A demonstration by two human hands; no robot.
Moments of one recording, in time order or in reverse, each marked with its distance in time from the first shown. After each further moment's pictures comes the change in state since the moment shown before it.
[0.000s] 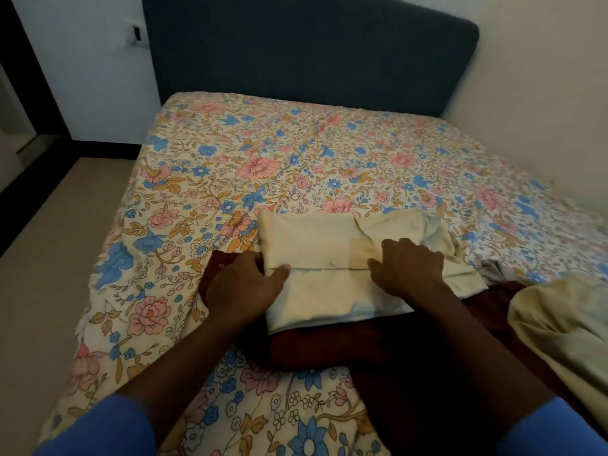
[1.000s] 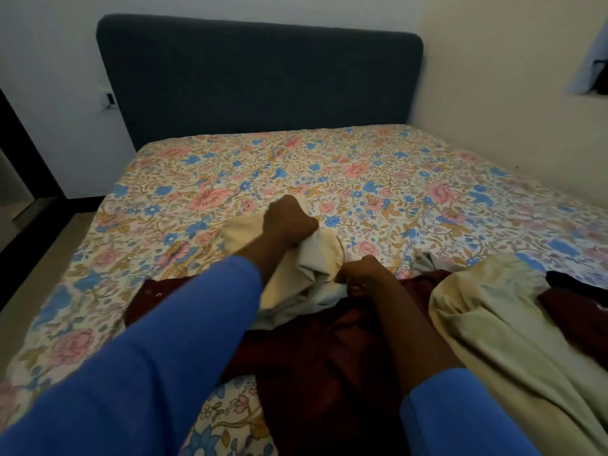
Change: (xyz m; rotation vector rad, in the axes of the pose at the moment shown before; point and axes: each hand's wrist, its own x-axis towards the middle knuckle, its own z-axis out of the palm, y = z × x) left_hand 0.027 0.243 0.058 0.093 0.001 0.208; right_hand 0.046 0.101 0.045 1.240 -0.369 0.282
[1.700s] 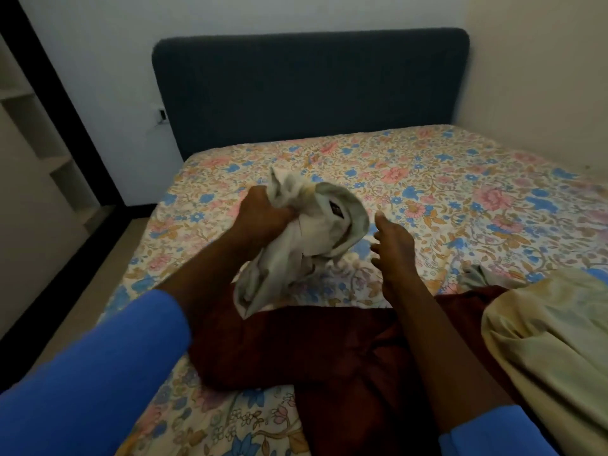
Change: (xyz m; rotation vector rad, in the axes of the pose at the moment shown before) left_hand -0.016 -0.062 -0.080 -0.501 0.127 0.095; right_hand -0.039 -0.044 0.016 0.687 0.128 -0.403
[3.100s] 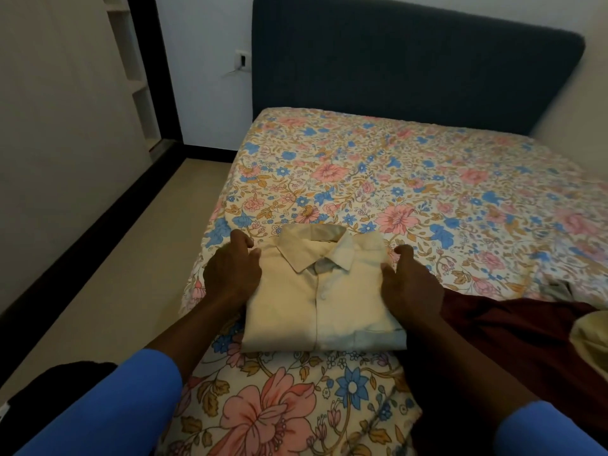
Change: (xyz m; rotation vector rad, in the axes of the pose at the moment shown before) left_hand -0.142 -0.197 -0.159 0.589 0.324 -0.296; right_hand -0.101 0.091 0.090 -1.329 -0.131 -0.497
